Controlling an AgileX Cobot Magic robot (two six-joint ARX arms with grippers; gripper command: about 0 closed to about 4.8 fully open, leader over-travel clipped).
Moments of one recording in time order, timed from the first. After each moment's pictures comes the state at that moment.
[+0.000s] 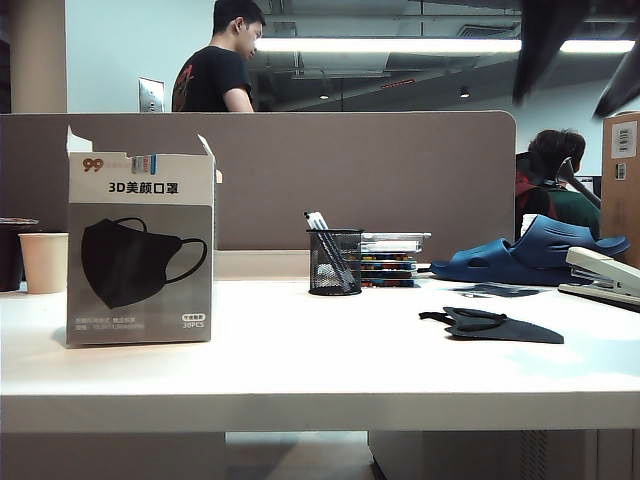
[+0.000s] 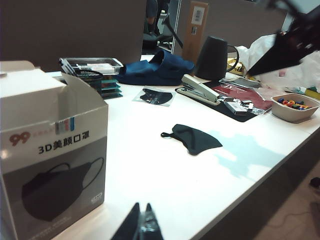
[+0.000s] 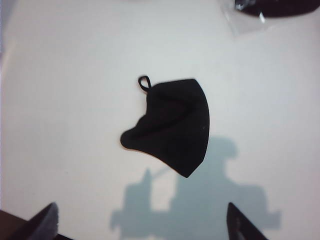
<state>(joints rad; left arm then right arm) 0.04 0.00 0.23 -0.23 0.78 -0.06 0.26 1.25 1.17 -0.77 -0.11 0.01</state>
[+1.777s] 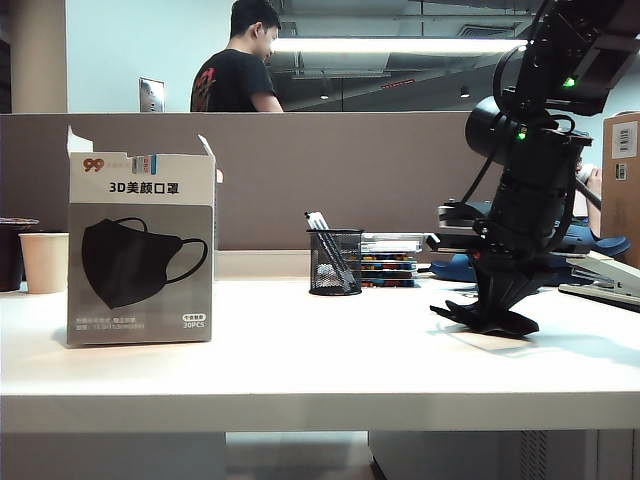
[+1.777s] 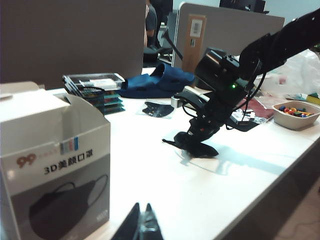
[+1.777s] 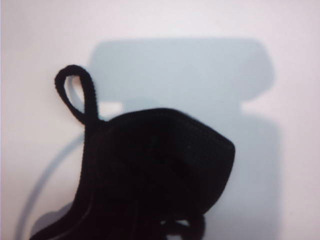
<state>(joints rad) 0.04 0.00 0.23 -0.17 0.78 -0.06 0.26 1.95 1.31 -0.47 -0.04 0.06</state>
